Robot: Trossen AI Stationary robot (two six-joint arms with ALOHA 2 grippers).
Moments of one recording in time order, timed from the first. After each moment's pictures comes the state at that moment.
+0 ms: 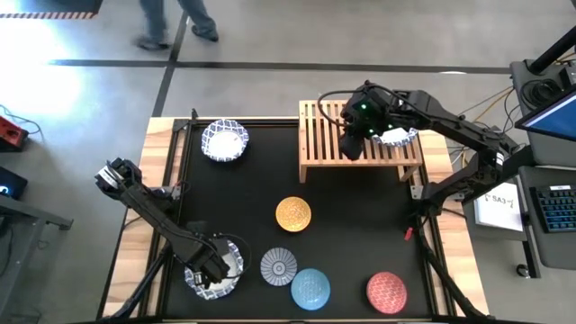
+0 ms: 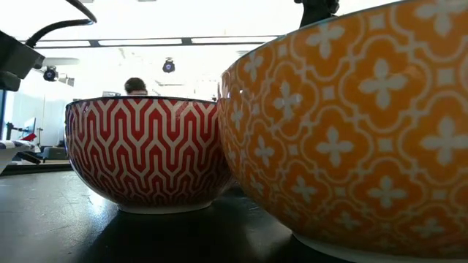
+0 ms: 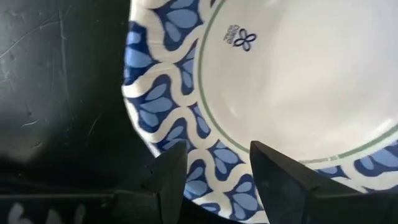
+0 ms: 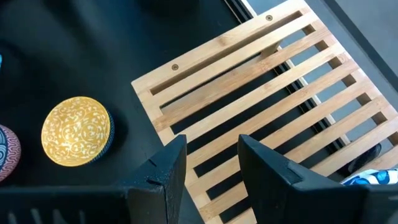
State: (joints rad) left arm -0.73 1.60 0.99 -1.08 0.09 -0.97; right arm -0.38 1.44 1.70 -1.19 0.02 0.11
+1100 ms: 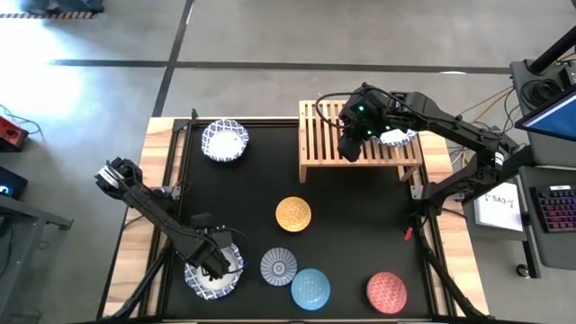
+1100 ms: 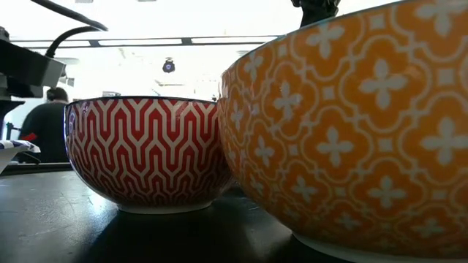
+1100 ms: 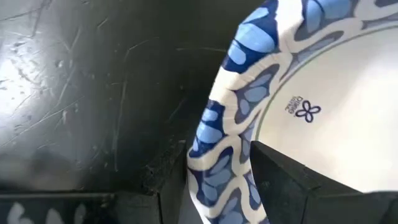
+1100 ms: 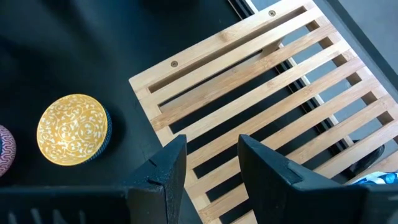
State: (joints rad) left arm -0.71 1.60 0.90 -0.98 -0.13 -0.99; right arm -0.38 1.44 1.67 -1.17 0.02 0.10
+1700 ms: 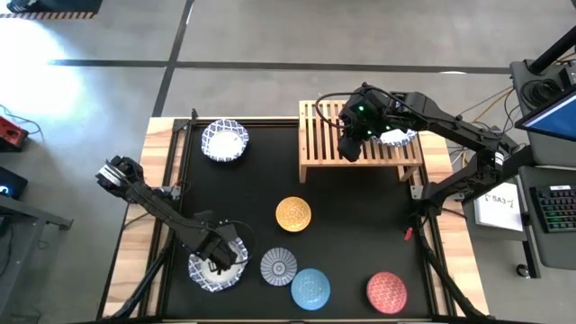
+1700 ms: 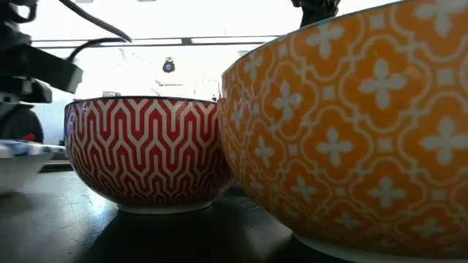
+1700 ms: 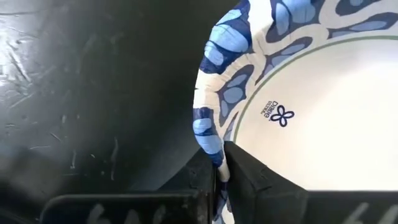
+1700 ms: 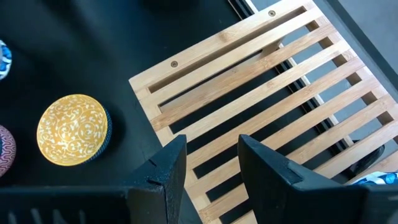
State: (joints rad) left arm -0.61 1.59 0.90 -0.96 -0.11 -1.01; right arm -0.38 1.44 1.67 -1.17 0.02 0.10
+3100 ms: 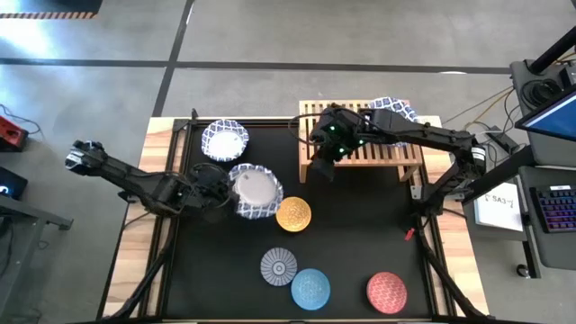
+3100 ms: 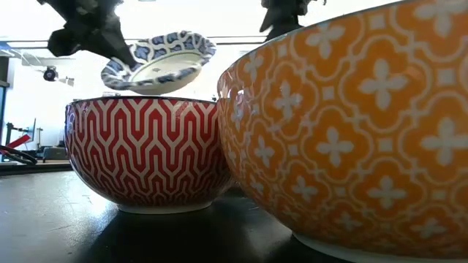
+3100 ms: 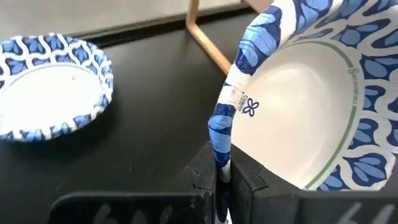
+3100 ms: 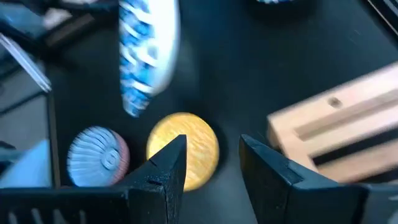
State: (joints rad) left arm -0.36 1.09 0.90 -0.86 -0.83 -1.24; right arm -0.23 1.59 1.67 -0.93 -0.23 0.27
